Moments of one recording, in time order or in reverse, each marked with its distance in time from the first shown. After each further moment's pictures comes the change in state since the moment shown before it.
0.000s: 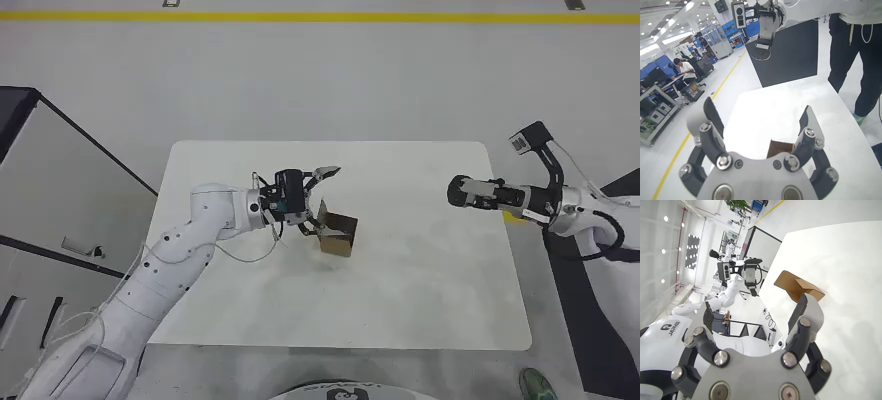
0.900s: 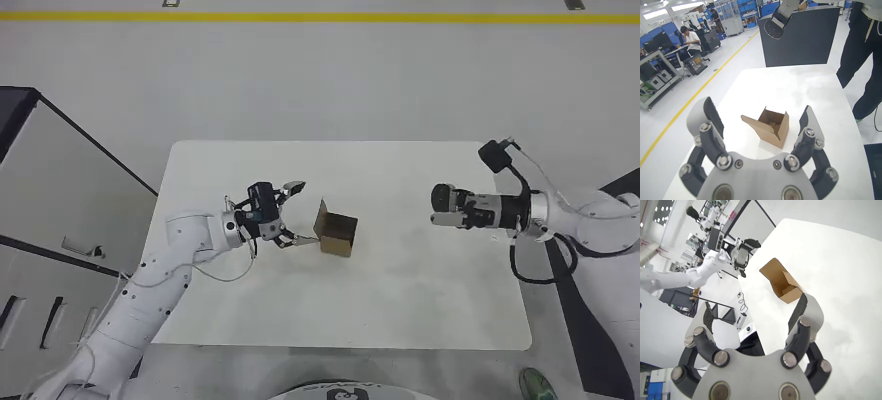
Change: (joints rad) left arm 0.198 0.047 -0.153 -0.007 -0.062 0.002 -0.088; right arm 0.072 -0.014 -0.131 0.016 -0.258 -0.306 0.028
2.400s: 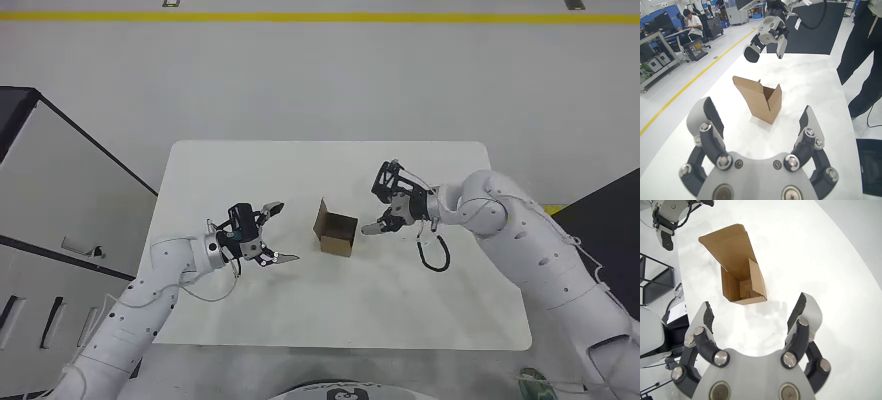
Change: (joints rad) left arm 0.122 0.034 -0.071 0.031 0.056 -0.008 0.081; right arm 0.375 -0.156 -0.589 0.231 -0.808 -0.131 -0.421
